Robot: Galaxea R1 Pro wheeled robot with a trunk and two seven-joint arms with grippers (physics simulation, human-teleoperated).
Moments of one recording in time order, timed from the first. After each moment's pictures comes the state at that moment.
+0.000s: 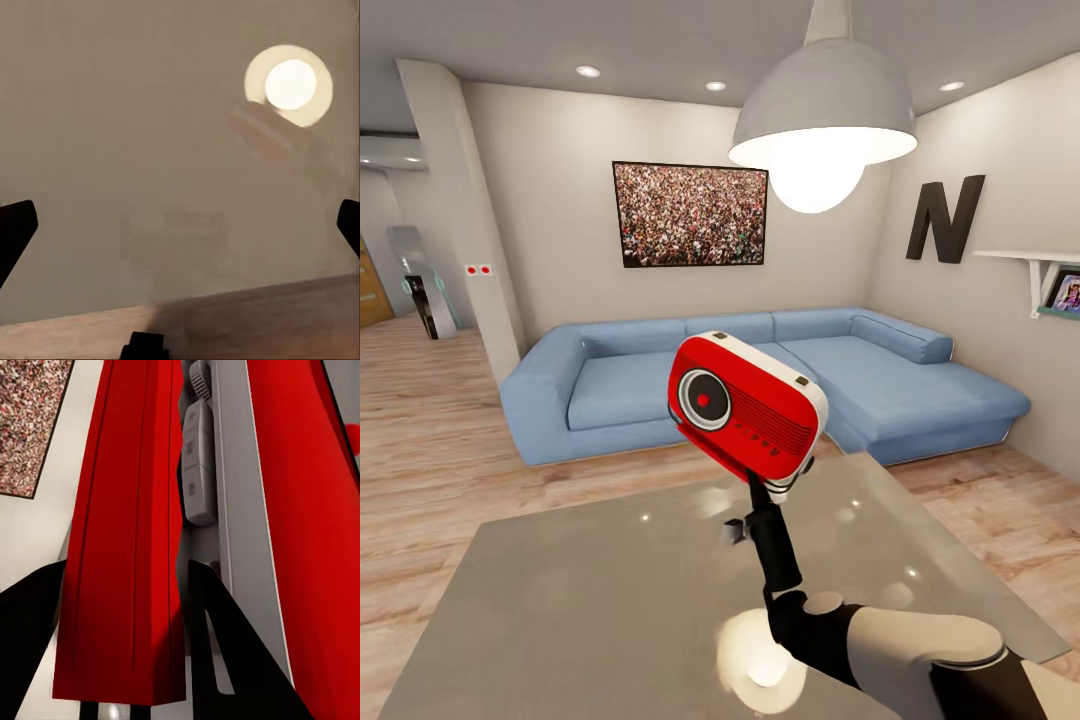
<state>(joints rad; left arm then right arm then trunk) -0.07 -0.03 0.03 -0.61 0.07 0.05 0.06 -0.85 0.06 1.83 -0.41 0.04 0.72 -1.45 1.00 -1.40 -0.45</state>
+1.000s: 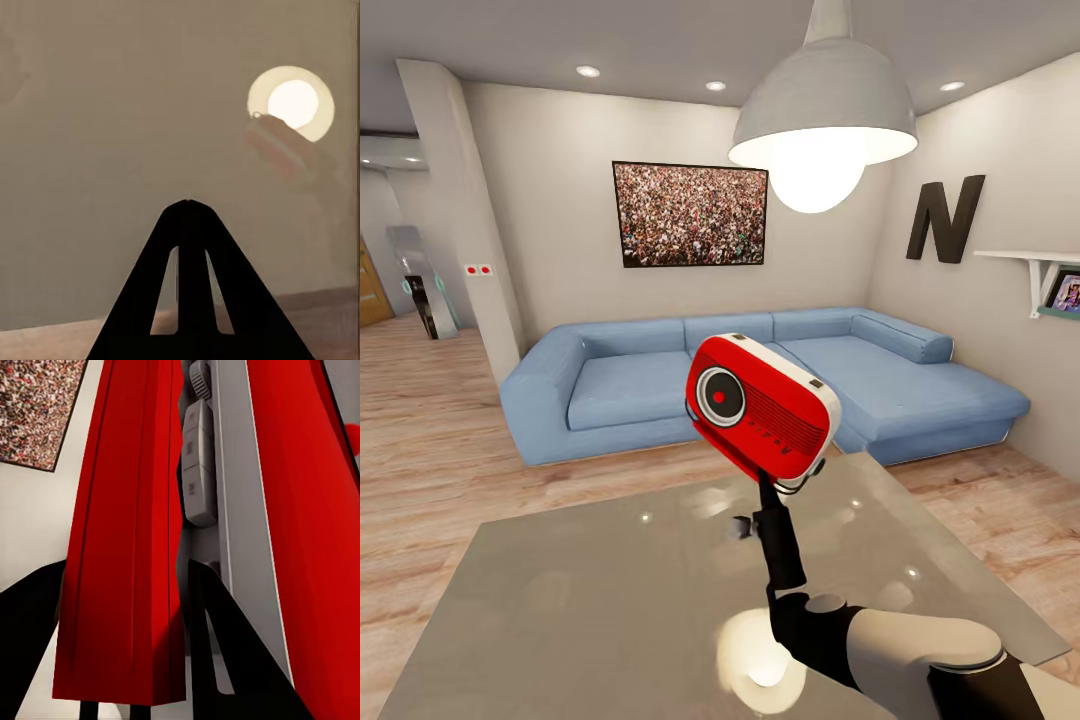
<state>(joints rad) 0.00 -0.03 0.05 -0.75 0.05 0.06 0.06 -0.84 0.07 1.83 -0.38 -0.05 0.73 -1.45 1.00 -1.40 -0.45</state>
